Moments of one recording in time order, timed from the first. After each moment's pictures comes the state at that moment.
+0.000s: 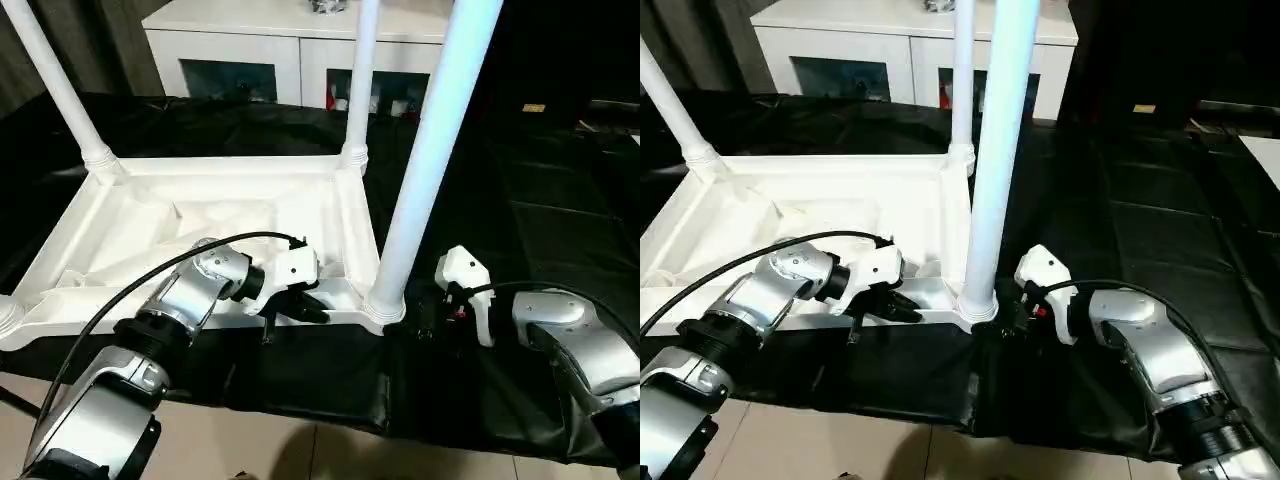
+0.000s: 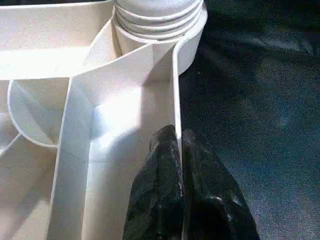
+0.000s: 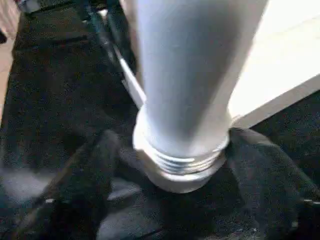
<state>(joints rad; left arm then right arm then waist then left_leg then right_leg) -0.70 0.36 -0.40 0.67 0.09 0.03 -1.29 -0.32 -0.57 0.23 0.15 0.24 0.34 1.01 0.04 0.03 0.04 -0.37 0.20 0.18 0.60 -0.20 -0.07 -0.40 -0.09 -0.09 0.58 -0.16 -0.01</state>
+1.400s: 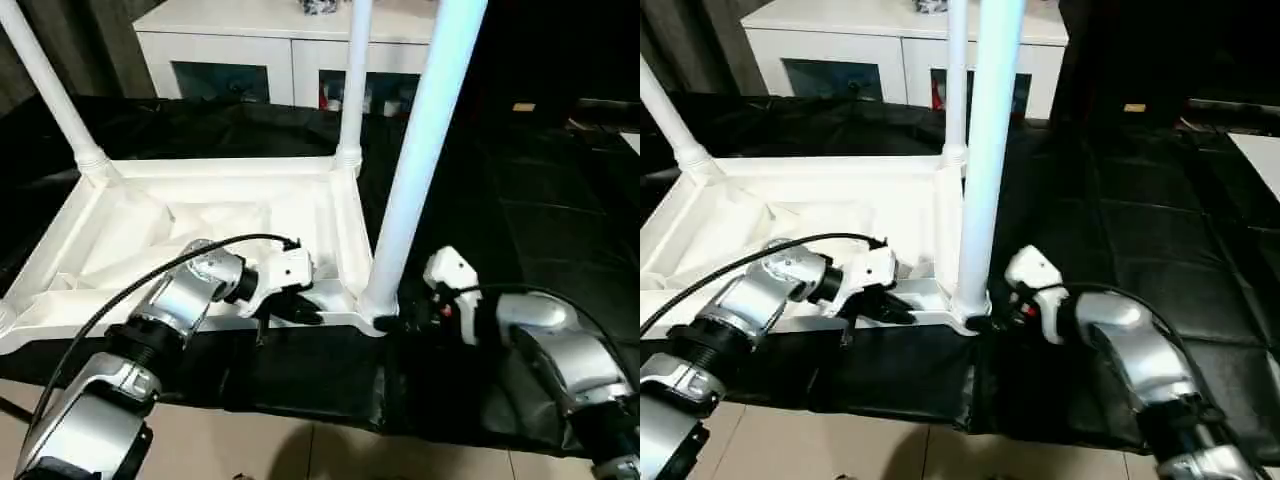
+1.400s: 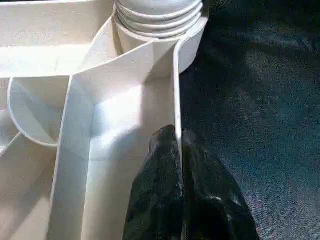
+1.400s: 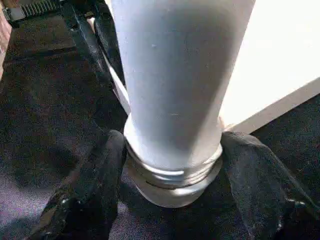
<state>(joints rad) -0.67 0.38 -0.39 0.61 0.10 0.07 -1.30 -0.33 -0.49 0.21 0.22 0.19 0.27 1.00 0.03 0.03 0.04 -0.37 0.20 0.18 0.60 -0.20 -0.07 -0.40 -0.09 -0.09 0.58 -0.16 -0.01</state>
